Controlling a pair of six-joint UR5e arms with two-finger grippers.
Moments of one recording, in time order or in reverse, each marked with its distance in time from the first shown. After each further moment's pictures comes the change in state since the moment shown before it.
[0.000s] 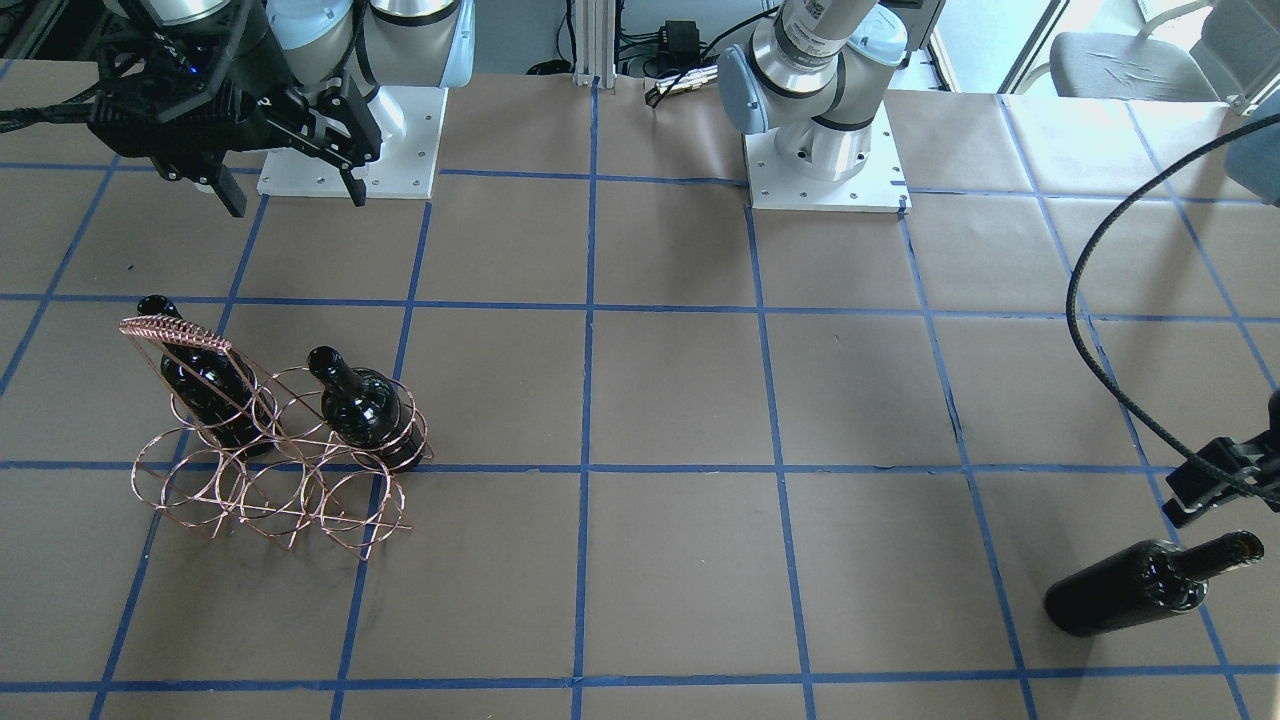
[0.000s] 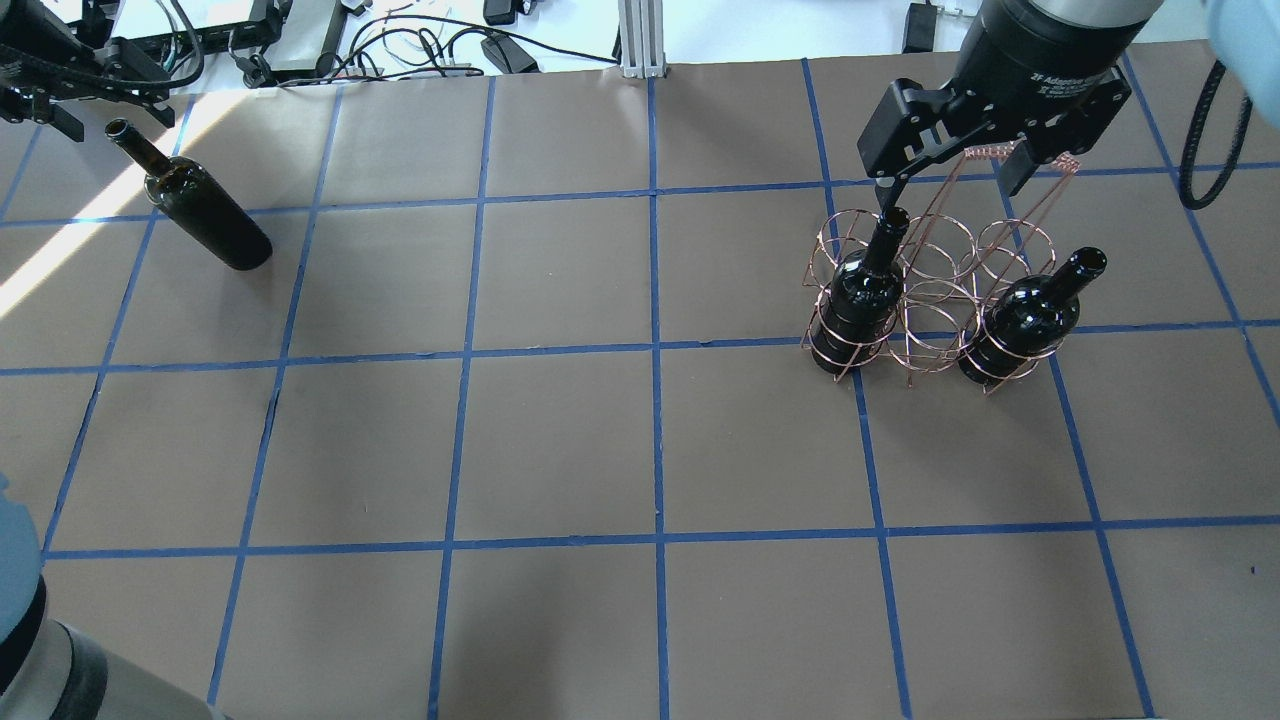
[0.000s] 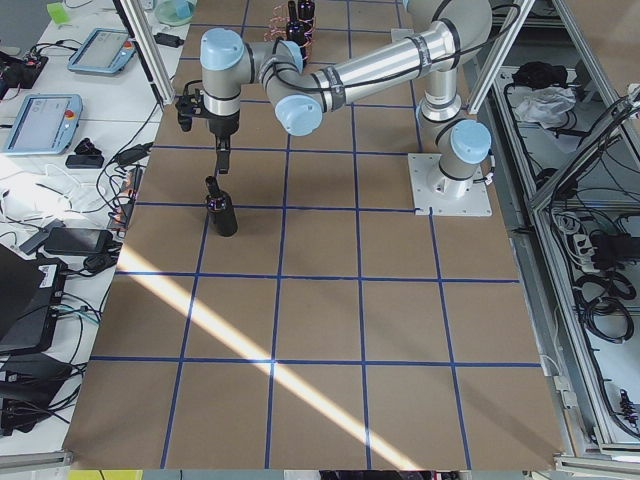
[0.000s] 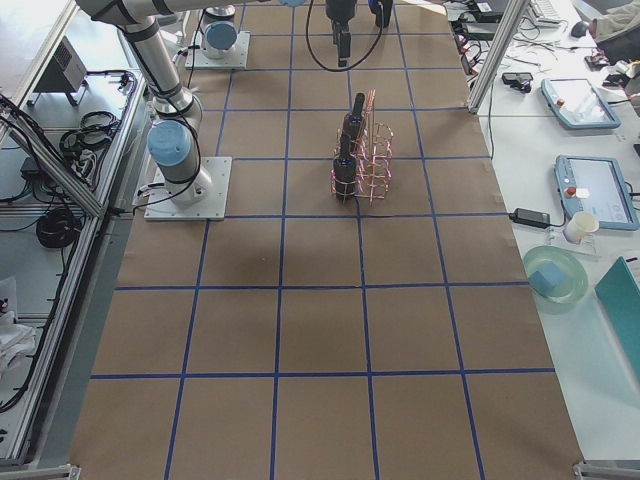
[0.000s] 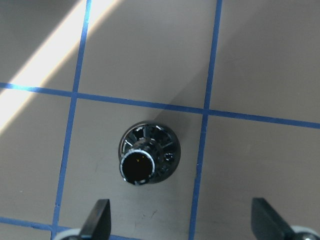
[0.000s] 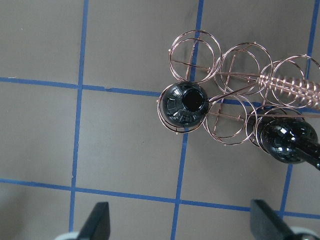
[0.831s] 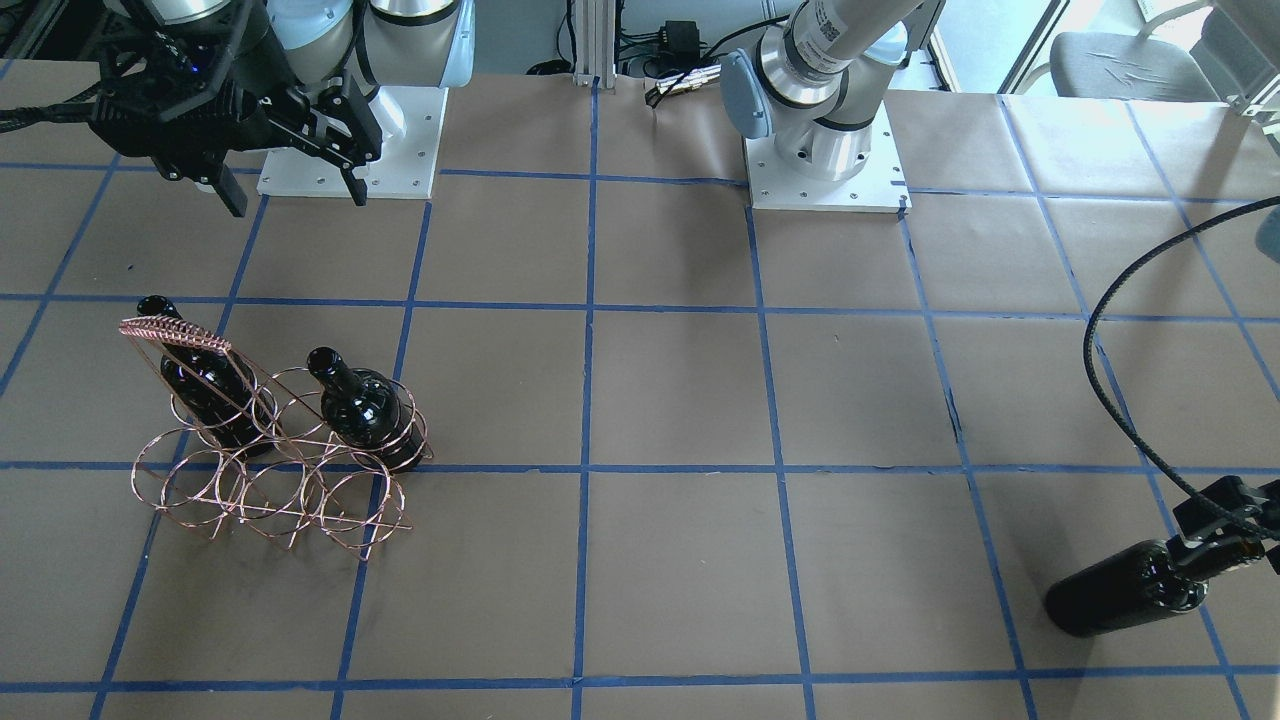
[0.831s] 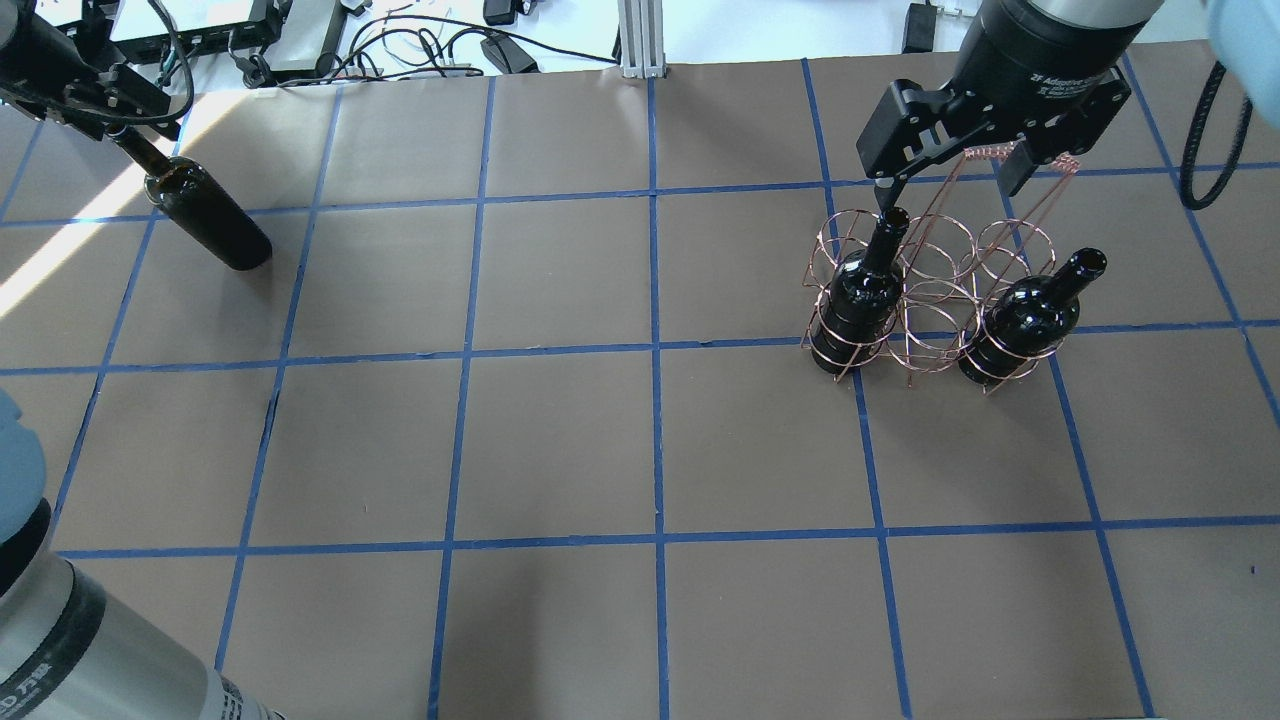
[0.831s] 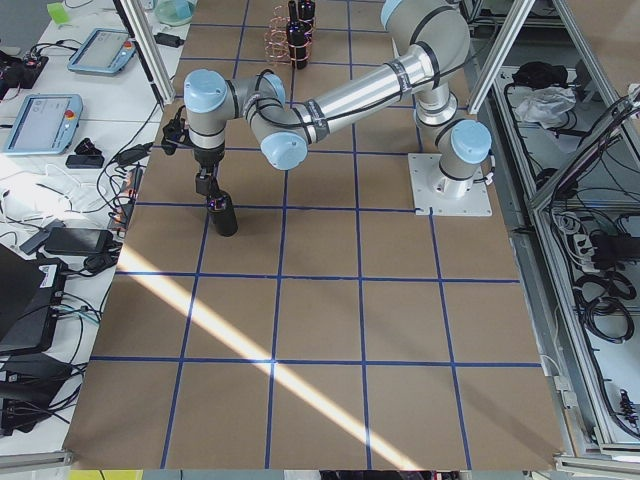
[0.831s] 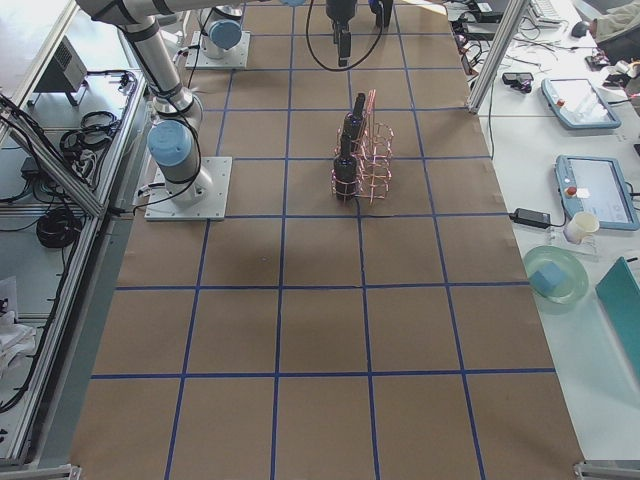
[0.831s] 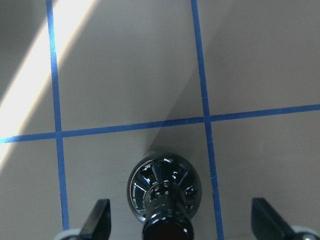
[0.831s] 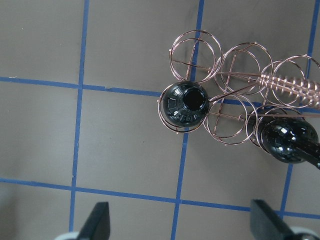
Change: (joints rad) left arm 0.040 -0.088 0.038 0.020 -0.084 0.263; right arm 0.002 0.000 0.000 0.000 0.000 0.000
